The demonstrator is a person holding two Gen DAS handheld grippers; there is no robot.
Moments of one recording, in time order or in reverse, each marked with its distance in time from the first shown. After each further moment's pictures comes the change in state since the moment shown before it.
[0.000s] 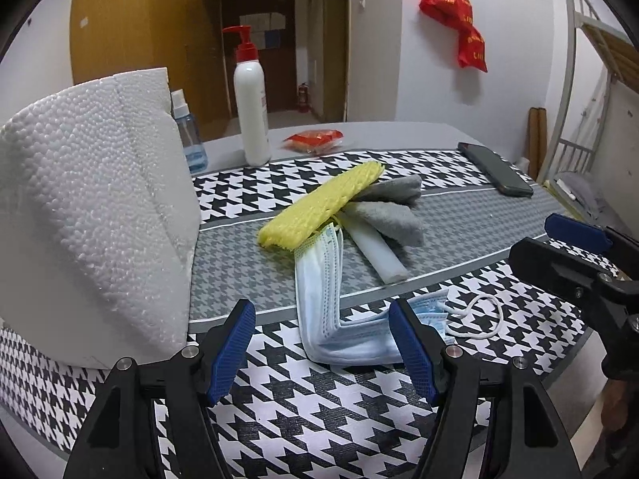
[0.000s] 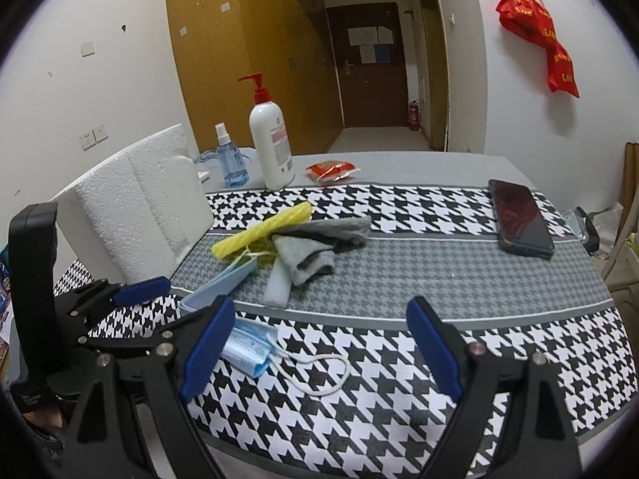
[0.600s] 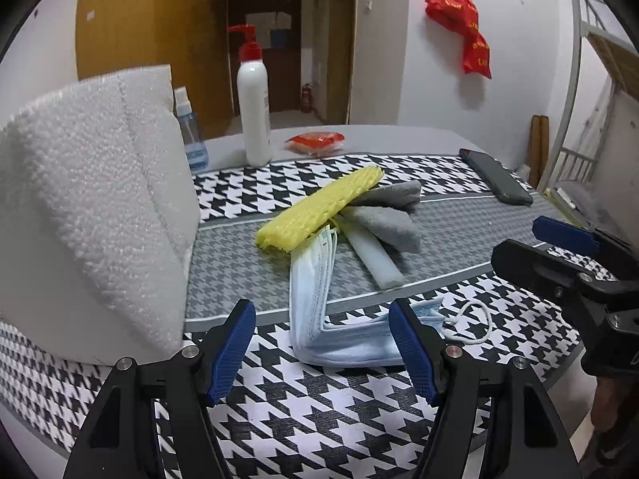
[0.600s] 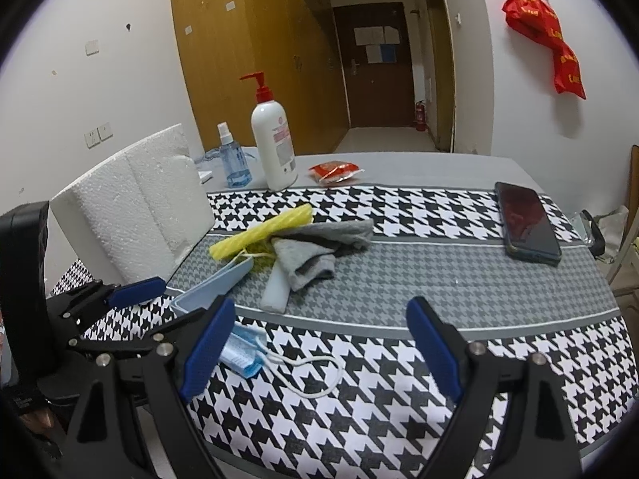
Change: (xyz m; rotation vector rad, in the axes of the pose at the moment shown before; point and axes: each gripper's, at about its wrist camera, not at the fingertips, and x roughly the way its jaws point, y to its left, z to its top) left arm 0.002 0.000 0.001 -0.043 0.005 -0.019; right arm 0.010 -0.003 0.005 -0.021 0.009 0.019
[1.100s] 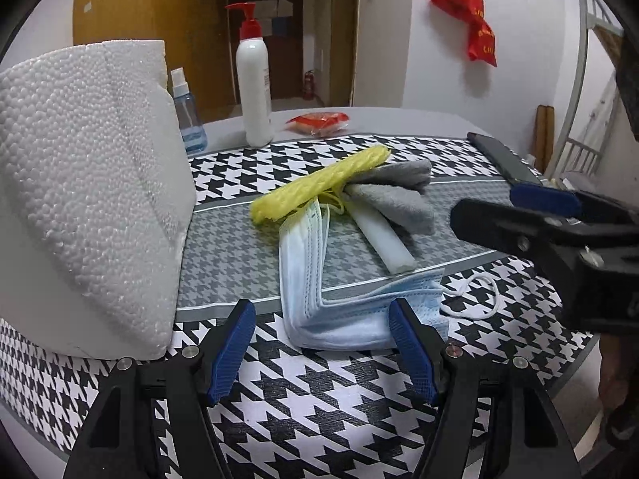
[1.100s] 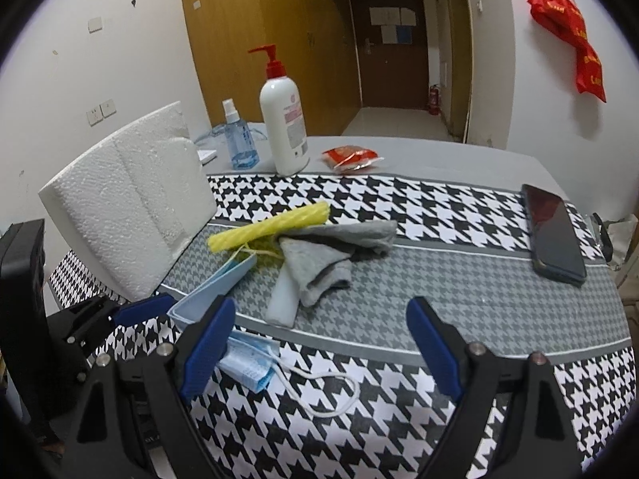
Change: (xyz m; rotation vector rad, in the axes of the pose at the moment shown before) left arm 0.015 0.000 -0.005 0.010 0.041 0.022; right arm 0.035 0.010 0.020 -0.039 0.103 0.022
